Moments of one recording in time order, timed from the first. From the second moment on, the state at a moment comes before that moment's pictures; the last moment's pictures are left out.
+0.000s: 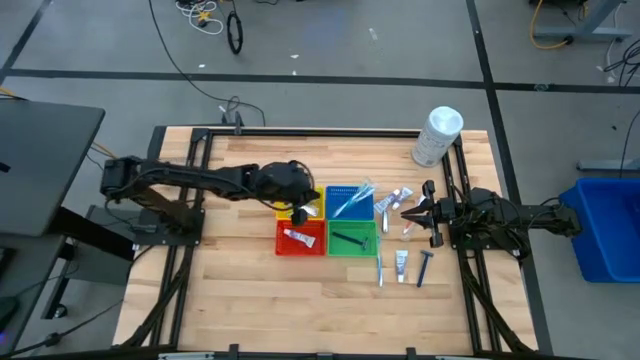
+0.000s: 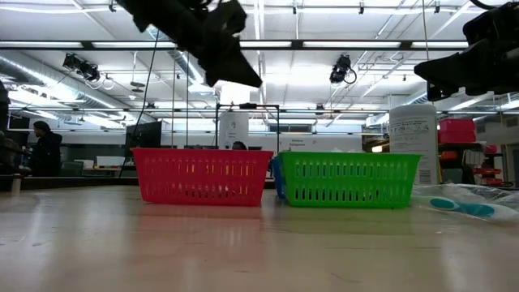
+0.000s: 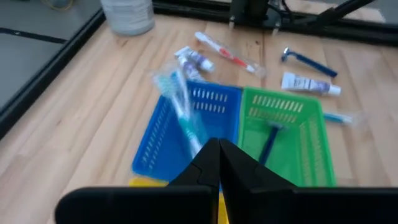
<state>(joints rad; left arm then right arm) 0.09 1.46 0.97 -0.04 -0.08 -0.09 -0.01 0.02 0.01 0.02 -0.08 -0.09</state>
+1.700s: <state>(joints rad) 0.09 0.53 0.01 0.28 0.10 -0.03 -0.01 0.02 0.01 0.02 -0.08 -0.09</state>
